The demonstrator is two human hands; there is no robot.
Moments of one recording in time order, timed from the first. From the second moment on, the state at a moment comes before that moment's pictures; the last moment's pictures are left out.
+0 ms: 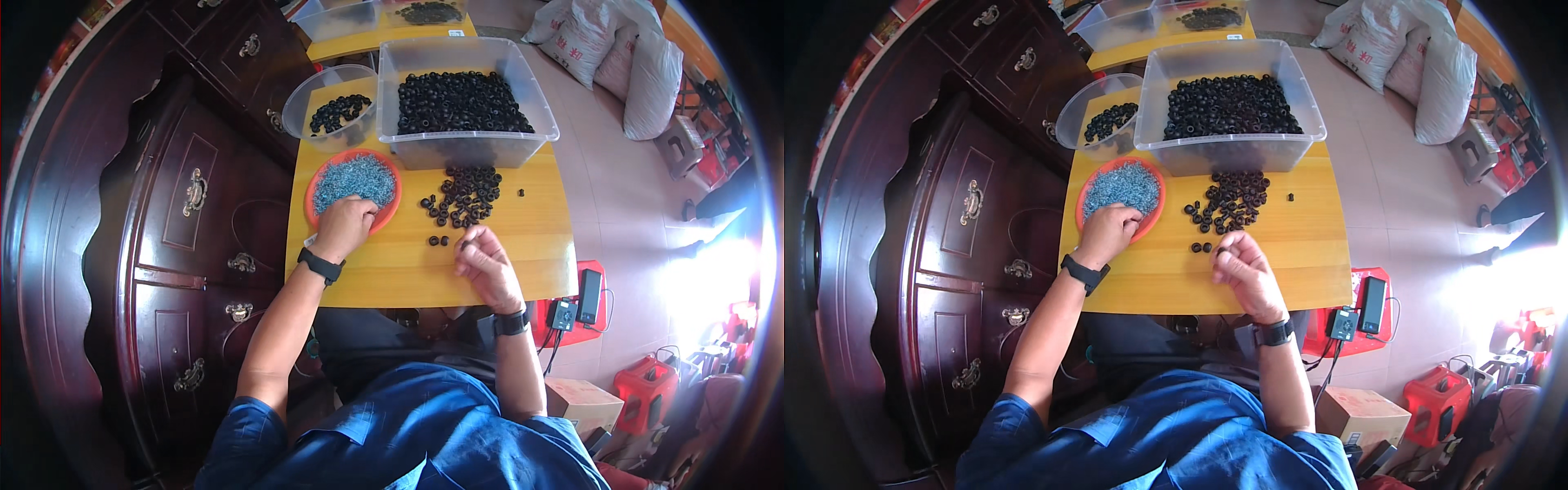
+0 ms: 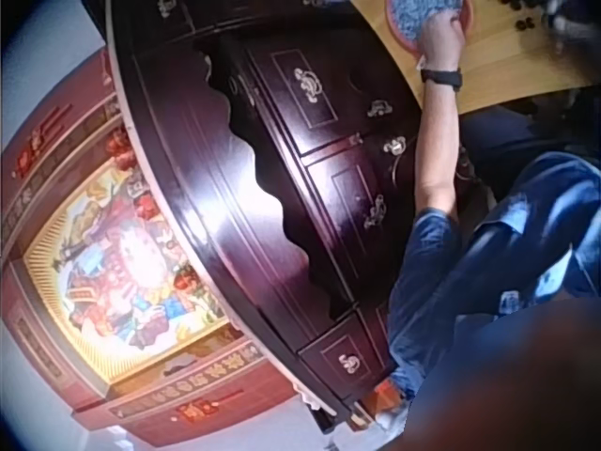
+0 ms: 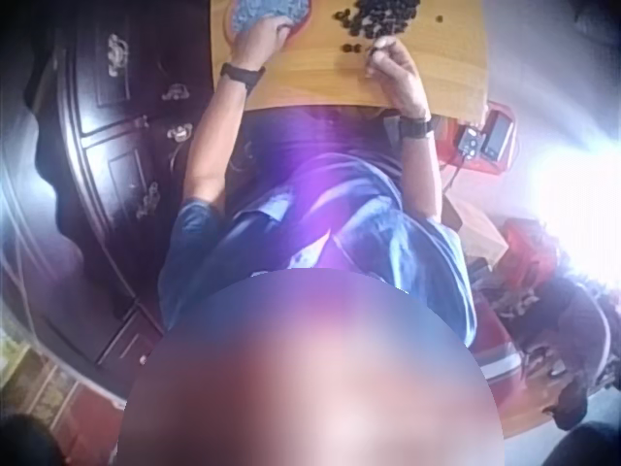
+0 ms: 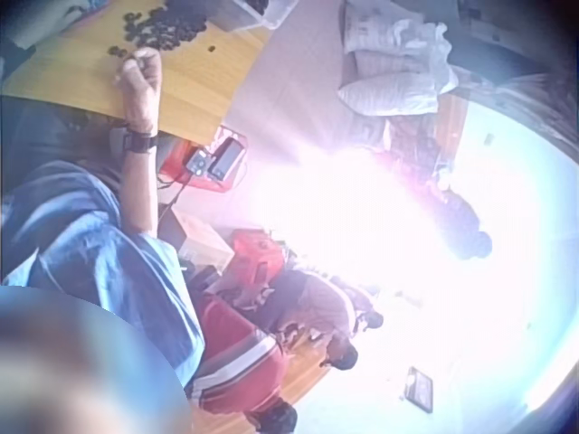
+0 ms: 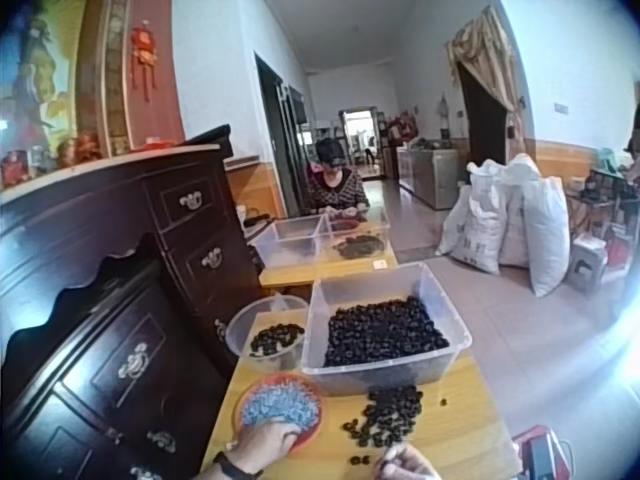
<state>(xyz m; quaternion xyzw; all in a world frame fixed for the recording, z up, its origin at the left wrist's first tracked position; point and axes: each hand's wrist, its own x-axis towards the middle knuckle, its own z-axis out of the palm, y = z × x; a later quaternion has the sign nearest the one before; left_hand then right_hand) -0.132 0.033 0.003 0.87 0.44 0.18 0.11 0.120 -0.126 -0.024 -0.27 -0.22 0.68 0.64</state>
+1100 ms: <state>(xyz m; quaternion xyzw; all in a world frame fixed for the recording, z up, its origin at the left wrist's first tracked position) -0.136 0.051 0.013 0.92 0.38 0.07 0.09 0.117 -0.128 -0.044 -0.22 -0.24 0.70 0.63</state>
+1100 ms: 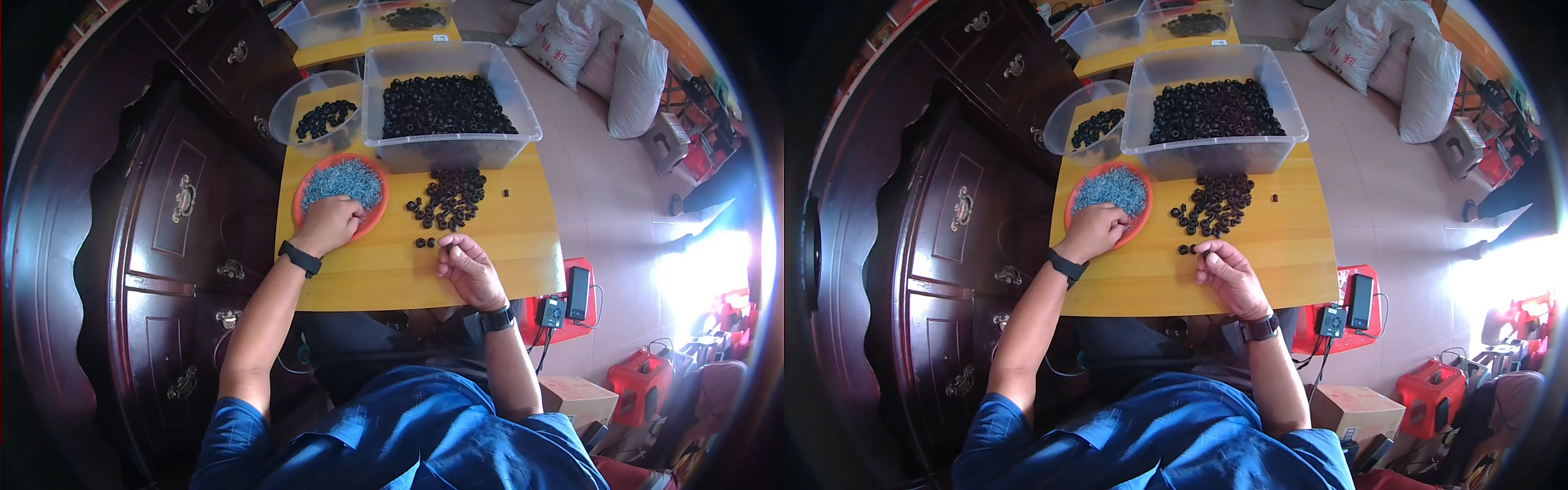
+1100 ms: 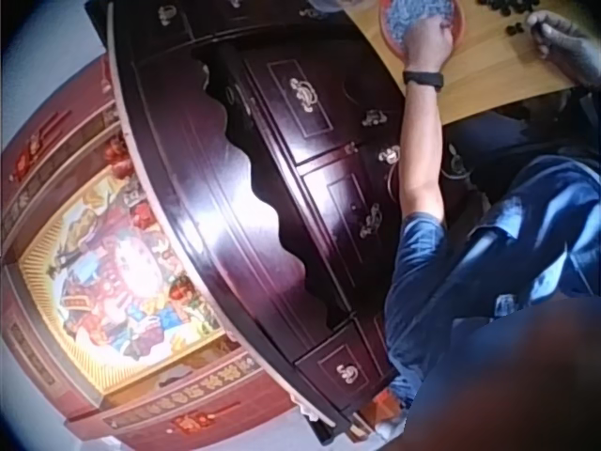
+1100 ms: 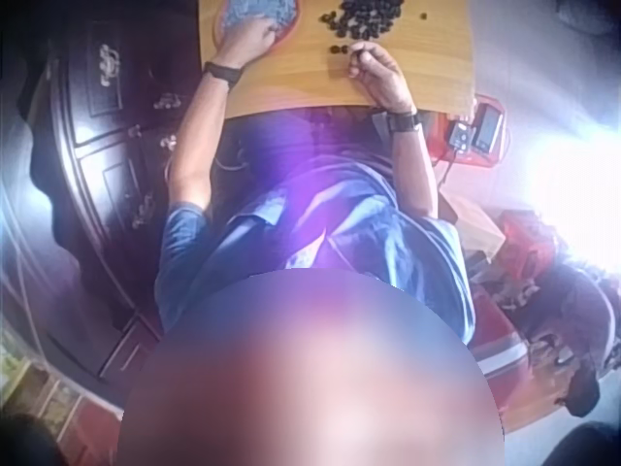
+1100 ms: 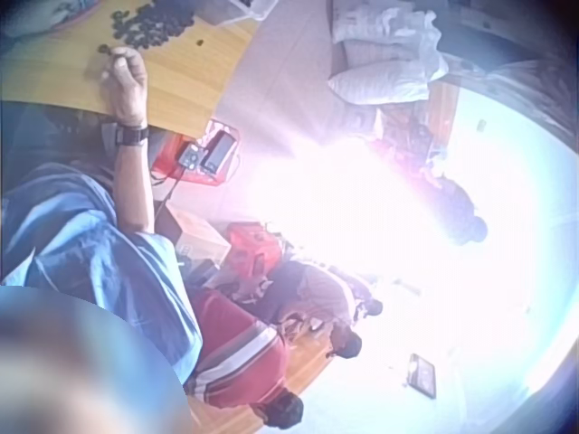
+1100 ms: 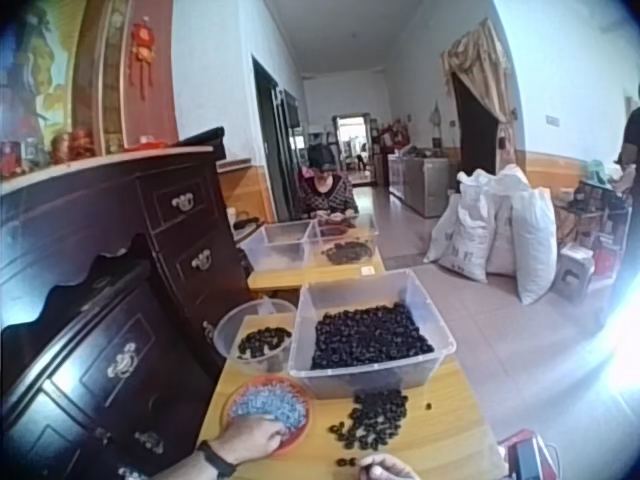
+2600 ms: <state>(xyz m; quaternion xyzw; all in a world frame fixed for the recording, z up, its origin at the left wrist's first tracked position) -0.086 -0.063 0.040 0.82 0.29 0.39 0.31 0.071 -0.113 -0.020 -0.28 -0.22 0.76 0.55</state>
